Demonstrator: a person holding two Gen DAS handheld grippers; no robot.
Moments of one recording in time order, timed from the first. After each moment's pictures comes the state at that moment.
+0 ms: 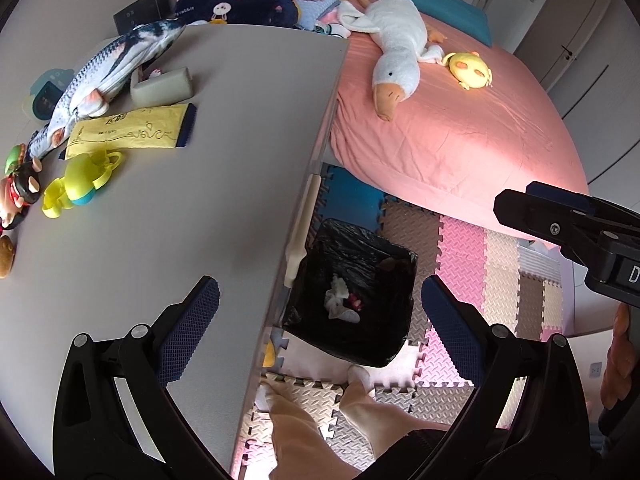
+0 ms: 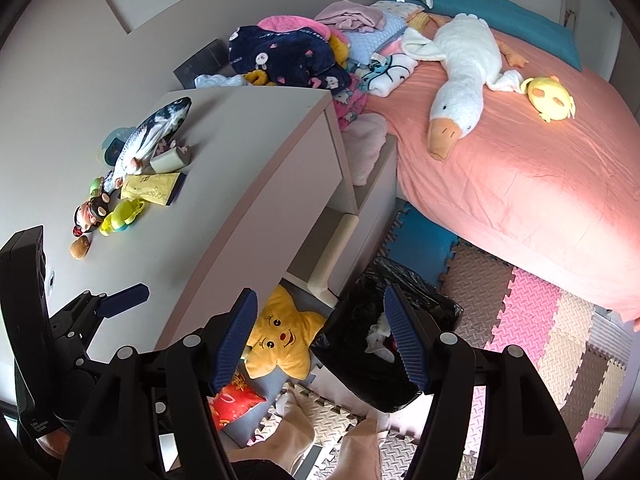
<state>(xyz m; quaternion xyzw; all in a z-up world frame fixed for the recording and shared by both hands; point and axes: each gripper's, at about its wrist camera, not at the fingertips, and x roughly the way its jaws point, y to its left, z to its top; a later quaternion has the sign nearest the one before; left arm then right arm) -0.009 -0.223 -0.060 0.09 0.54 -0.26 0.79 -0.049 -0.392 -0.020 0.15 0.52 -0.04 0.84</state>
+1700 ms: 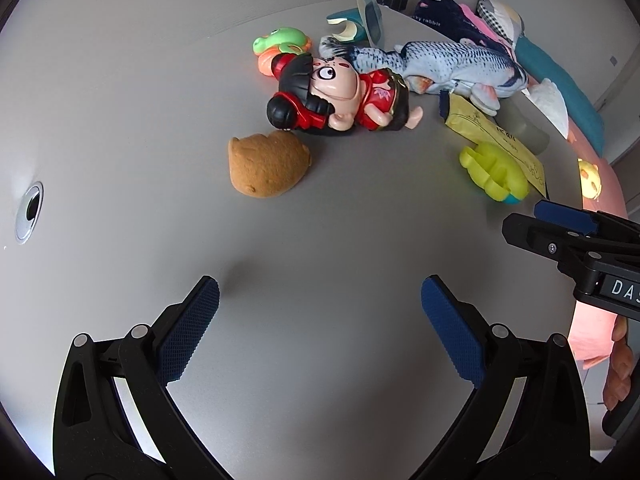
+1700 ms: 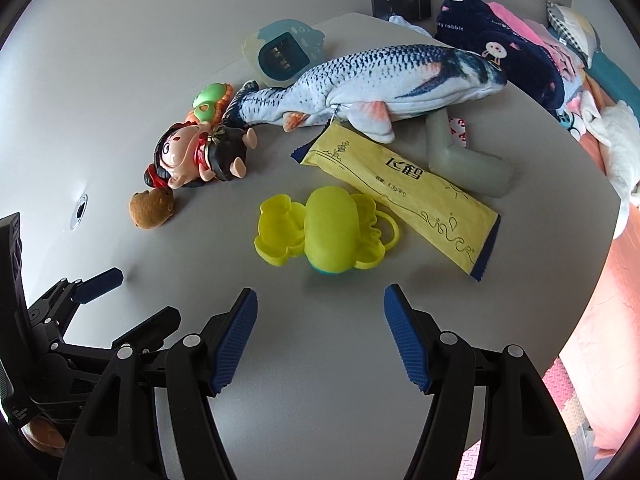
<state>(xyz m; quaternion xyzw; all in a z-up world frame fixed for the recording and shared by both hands) 0.062 0.034 -0.069 -0.02 0.54 -0.07 0.84 0.103 -0.151 -0.052 0.01 0.57 0.13 0.81</state>
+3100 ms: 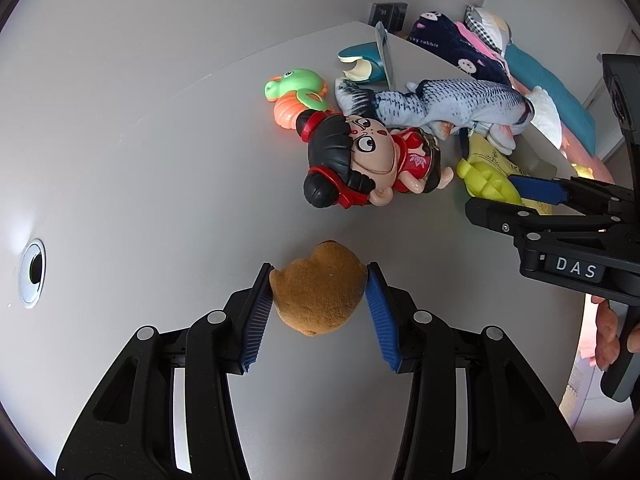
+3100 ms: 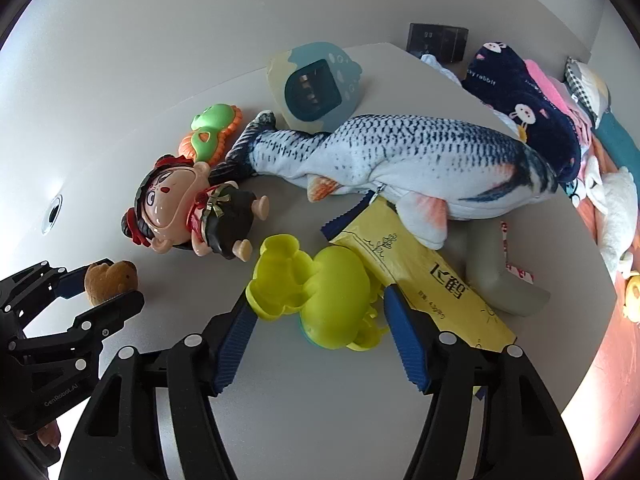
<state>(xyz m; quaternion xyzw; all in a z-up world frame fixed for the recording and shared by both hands) 0.083 0.061 -0.059 -0.01 0.52 -0.08 0.85 0.150 -0.120 -0.061 -0.06 0.54 0.14 0.83</state>
